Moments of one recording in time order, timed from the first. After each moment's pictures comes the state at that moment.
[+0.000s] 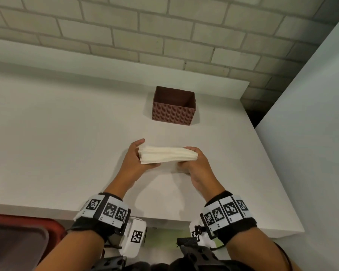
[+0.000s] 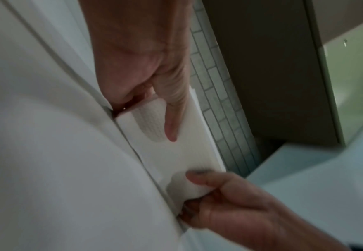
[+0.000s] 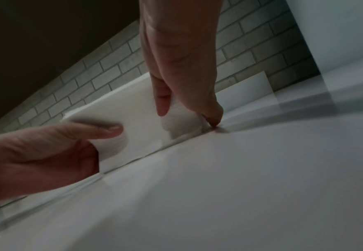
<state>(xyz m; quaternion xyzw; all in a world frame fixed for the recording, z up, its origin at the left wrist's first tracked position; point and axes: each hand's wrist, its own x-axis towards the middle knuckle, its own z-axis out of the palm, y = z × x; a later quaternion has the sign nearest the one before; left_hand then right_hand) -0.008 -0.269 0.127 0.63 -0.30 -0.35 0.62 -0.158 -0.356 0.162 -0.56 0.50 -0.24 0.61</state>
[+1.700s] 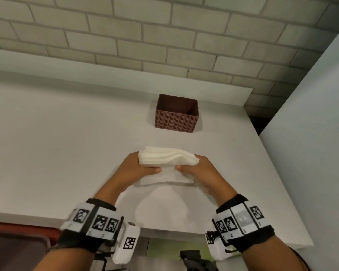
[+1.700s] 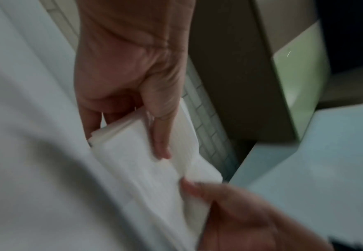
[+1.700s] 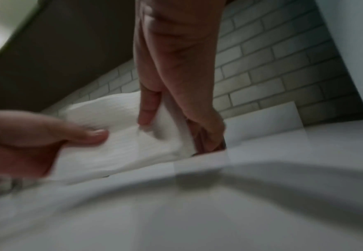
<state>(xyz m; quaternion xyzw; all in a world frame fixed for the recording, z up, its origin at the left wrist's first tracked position) 0.007 -0.257 0.164 0.65 -0.36 -0.41 0.53 -0.165 -0.358 0.193 -0.64 0.44 -0.17 0.61</state>
